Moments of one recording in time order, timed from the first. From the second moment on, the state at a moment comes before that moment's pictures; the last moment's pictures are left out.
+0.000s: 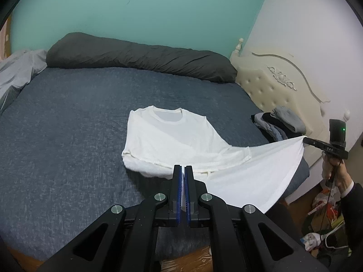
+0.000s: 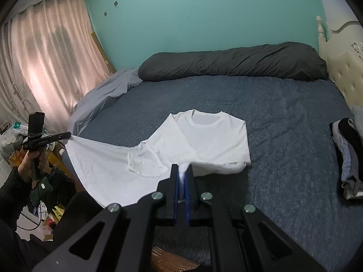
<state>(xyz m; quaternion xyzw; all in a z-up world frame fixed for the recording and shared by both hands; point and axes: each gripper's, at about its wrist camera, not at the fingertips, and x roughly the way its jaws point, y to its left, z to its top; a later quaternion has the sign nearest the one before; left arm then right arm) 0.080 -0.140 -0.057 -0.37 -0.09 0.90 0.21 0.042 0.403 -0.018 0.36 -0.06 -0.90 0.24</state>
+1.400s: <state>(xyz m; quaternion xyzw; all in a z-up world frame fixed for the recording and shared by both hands) -0.093 -0.157 -0.088 -0.40 -0.13 0.89 0.18 -0.141 0.416 -0.033 0.39 -0.08 -0.89 0.21</state>
